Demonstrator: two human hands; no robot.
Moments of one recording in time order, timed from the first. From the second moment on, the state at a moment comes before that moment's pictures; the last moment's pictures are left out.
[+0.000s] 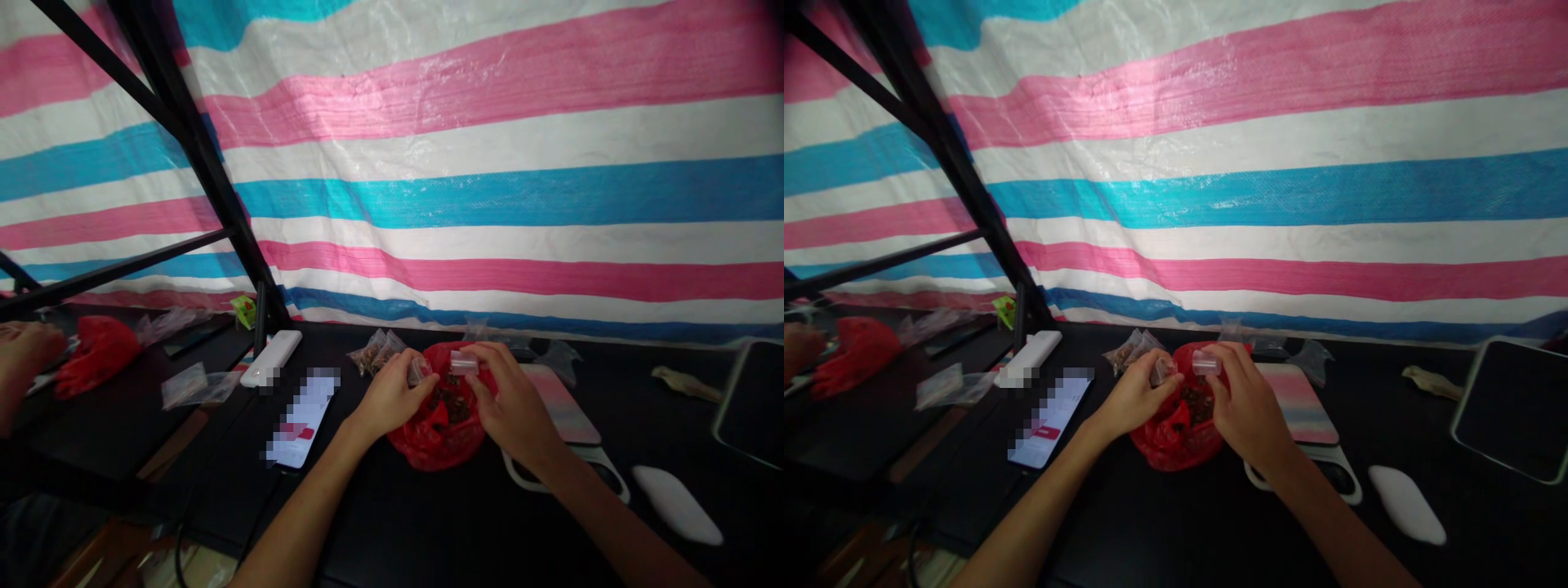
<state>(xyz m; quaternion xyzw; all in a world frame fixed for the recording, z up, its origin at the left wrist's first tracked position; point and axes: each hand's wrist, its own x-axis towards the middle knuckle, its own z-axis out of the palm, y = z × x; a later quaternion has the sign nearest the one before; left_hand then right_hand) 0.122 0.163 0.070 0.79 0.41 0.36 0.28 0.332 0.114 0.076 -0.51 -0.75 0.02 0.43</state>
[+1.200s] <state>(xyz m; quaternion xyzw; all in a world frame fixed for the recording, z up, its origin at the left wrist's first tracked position) 0.132 0.172 0.052 0.58 0.40 0.43 0.57 0.323 0.113 0.060 -0.59 -0.76 0.06 0.26</state>
